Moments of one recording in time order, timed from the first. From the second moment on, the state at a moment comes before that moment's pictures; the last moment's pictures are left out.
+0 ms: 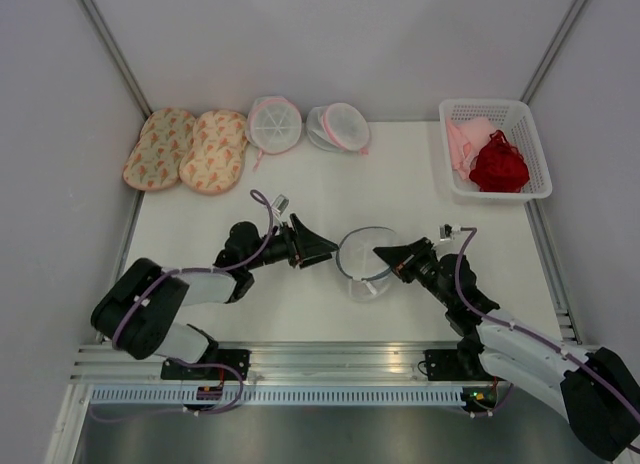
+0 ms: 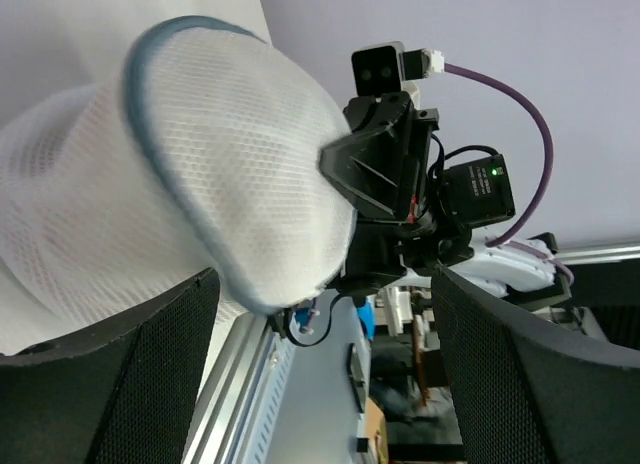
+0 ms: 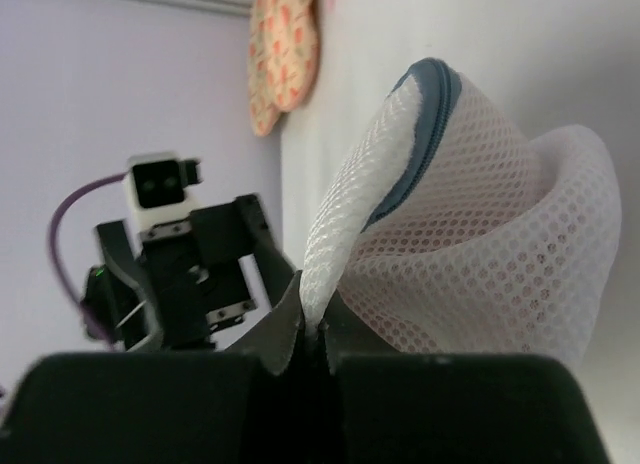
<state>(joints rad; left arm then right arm) -0.53 1.50 0.37 1.09 0.72 -1.25 0.58 0.85 0.13 0.57 -0.07 1.31</state>
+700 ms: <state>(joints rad) -0.81 1.43 0.31 0.66 0.25 -1.32 0.58 0.97 0.06 0.67 0.02 1.50</state>
